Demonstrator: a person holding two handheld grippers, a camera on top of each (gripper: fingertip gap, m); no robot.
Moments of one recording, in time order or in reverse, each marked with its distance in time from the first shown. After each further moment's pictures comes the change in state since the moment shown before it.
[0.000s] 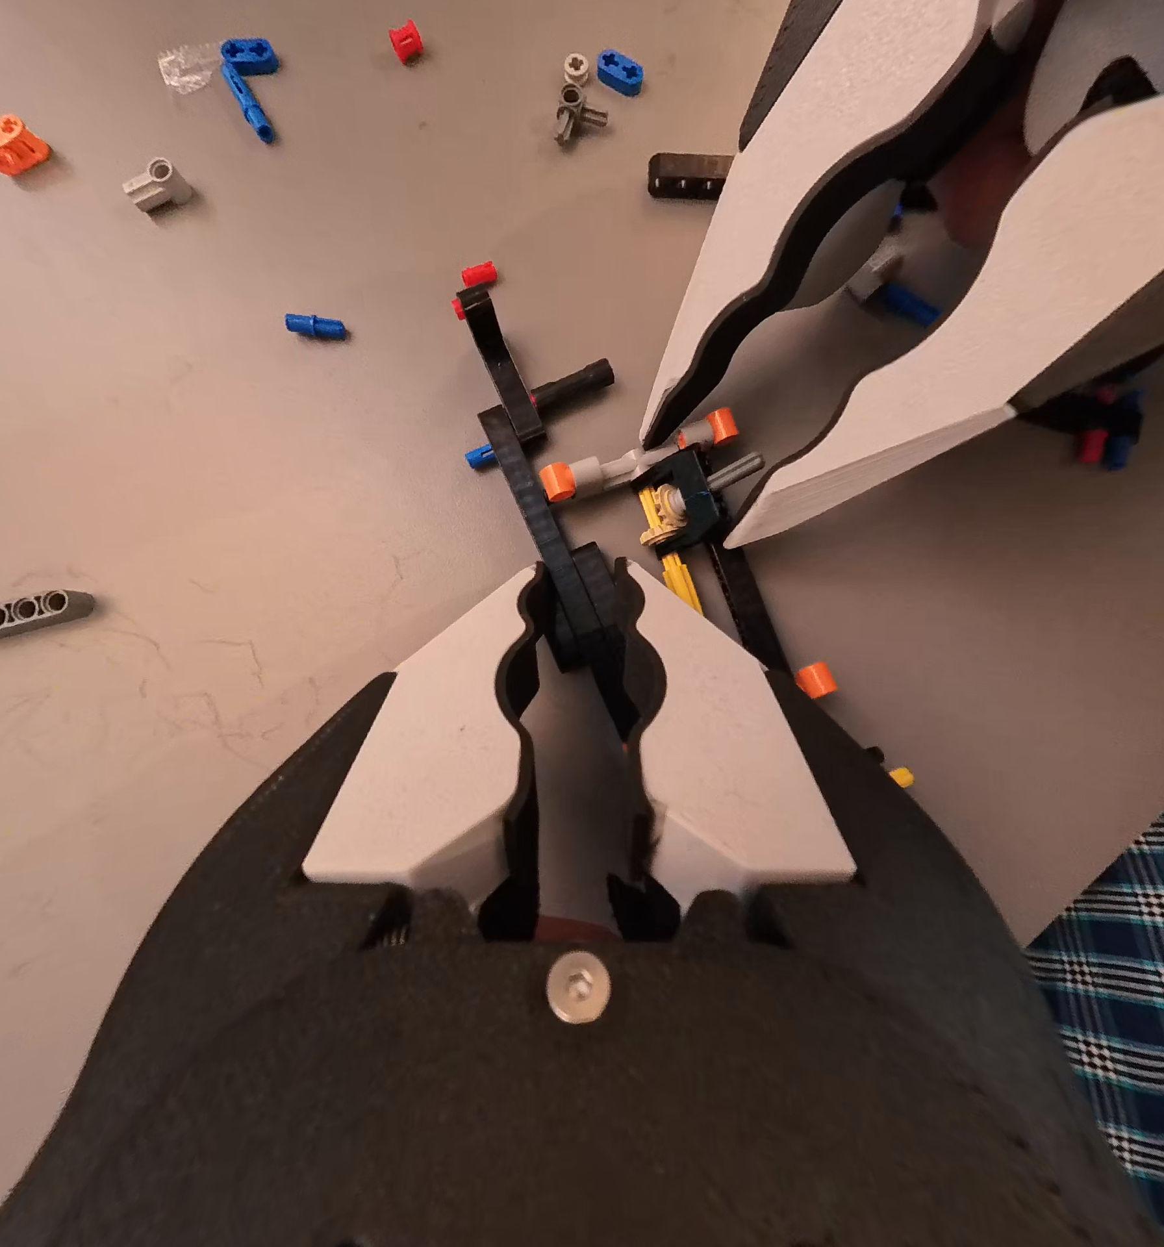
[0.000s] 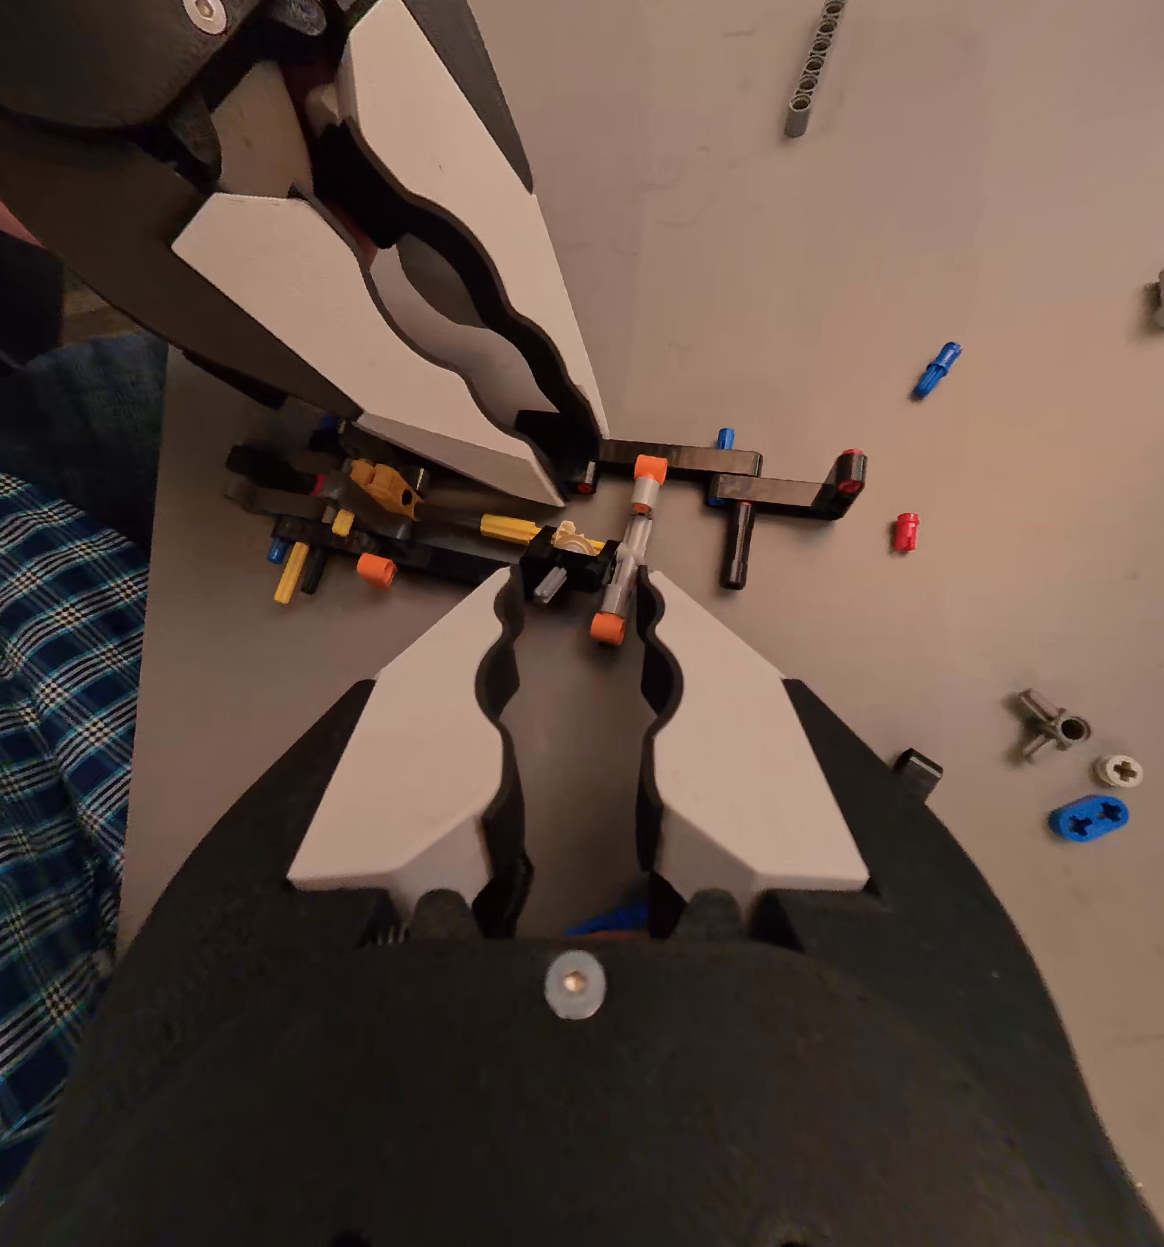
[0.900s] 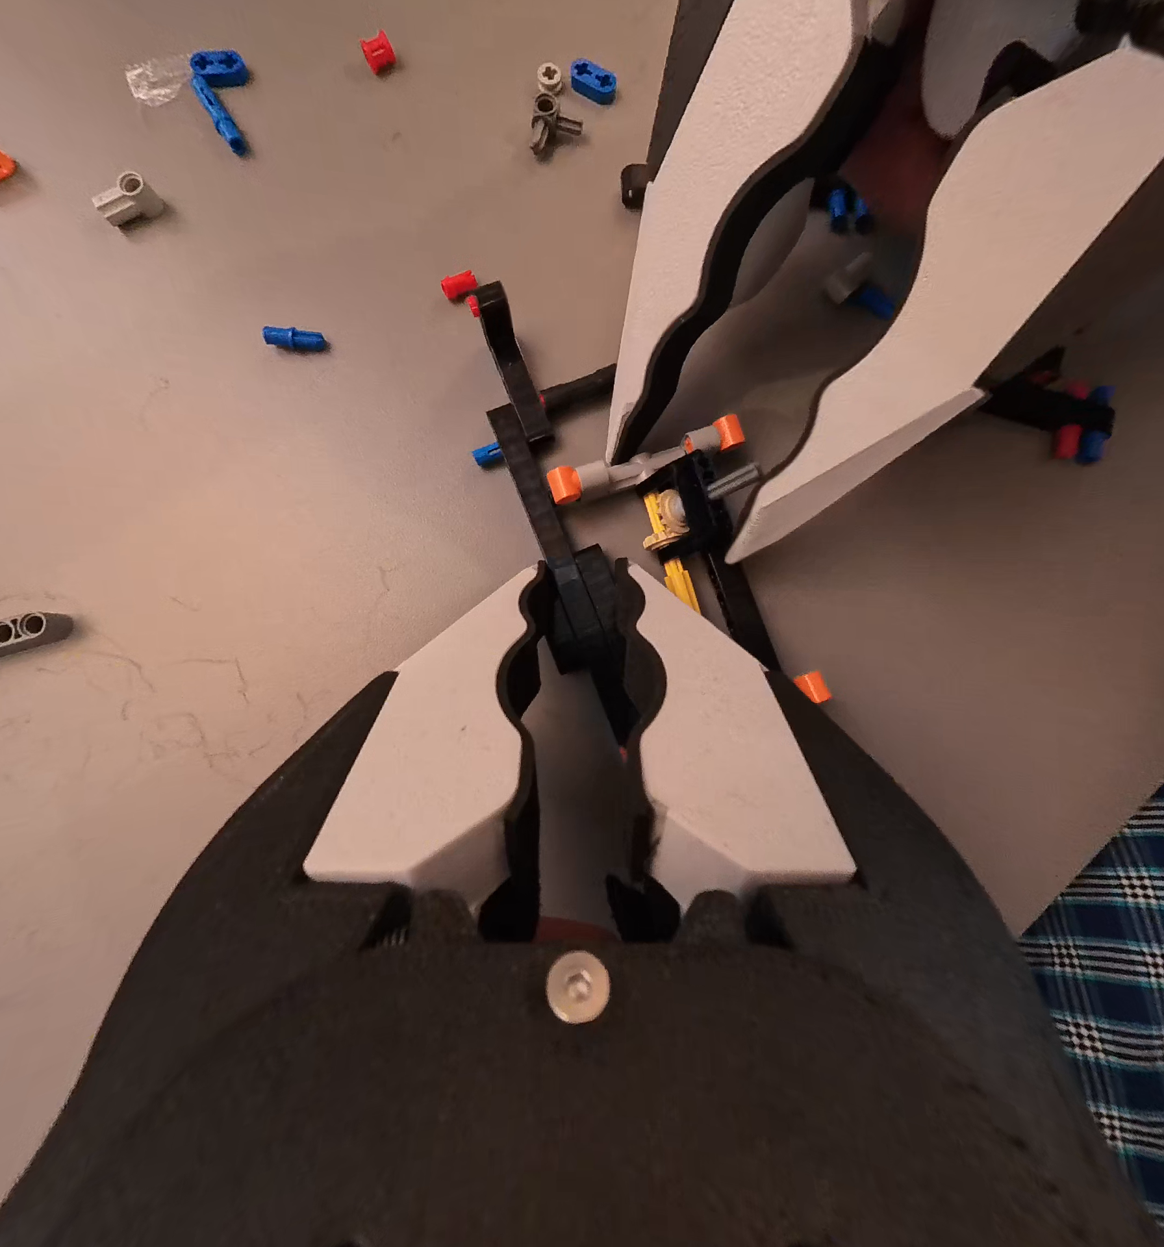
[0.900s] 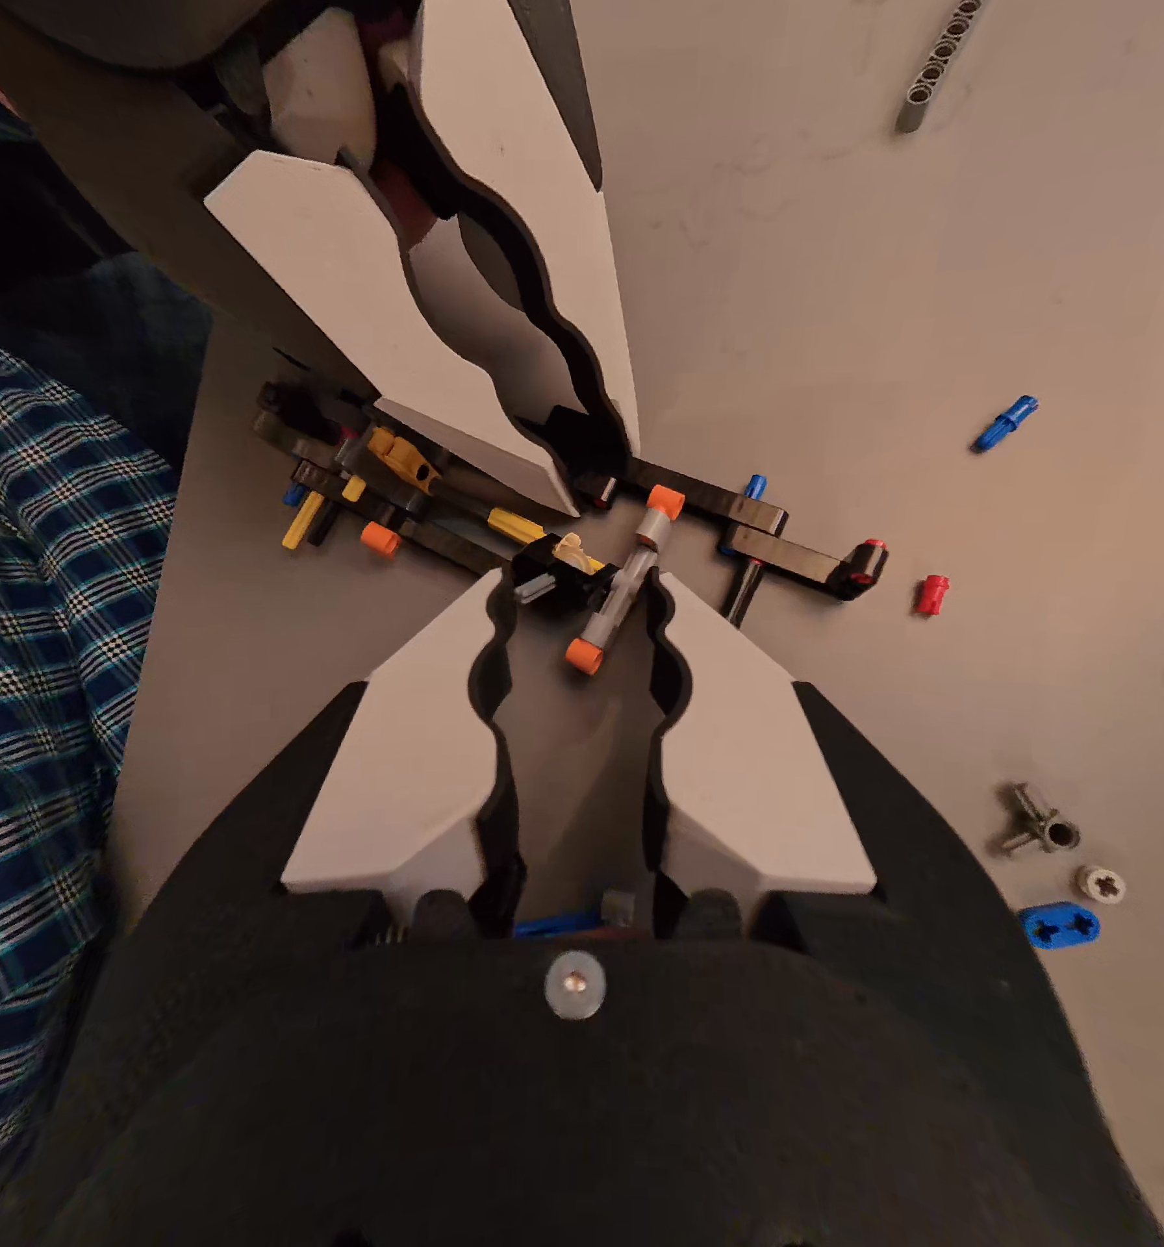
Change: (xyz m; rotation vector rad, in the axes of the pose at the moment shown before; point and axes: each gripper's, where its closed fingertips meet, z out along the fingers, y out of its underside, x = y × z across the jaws) left arm 0.004 -0.001 0.001 0.006 0.033 0.014; right arm -0.003 0.001 0.003 -0.067 -0.135 -0.109
